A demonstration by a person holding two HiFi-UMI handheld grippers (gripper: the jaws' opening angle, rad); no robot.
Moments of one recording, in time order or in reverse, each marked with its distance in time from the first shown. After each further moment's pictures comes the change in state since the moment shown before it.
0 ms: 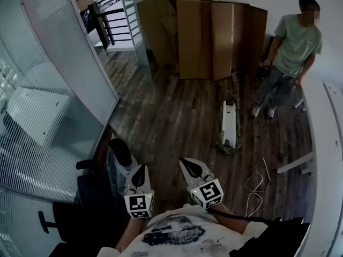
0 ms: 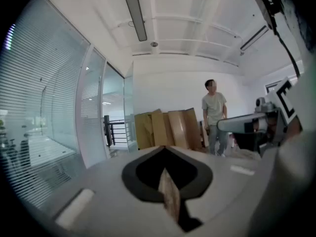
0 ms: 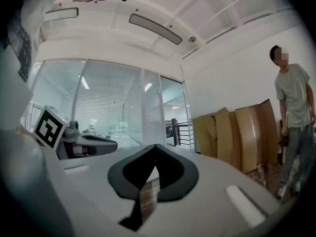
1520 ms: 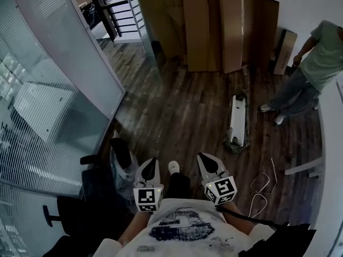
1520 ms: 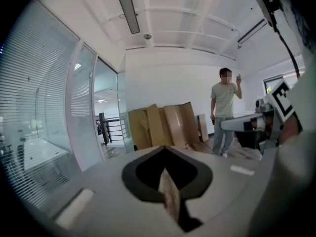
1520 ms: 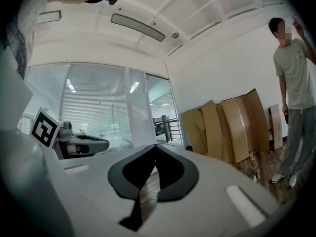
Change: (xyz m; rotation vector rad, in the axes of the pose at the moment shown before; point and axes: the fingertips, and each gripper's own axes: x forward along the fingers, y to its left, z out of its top) left arm 0.073 -0.051 -0.022 0.035 0.056 -0.028; right arm -0.012 -0.112 -0.032 0.105 0.028 -0.087
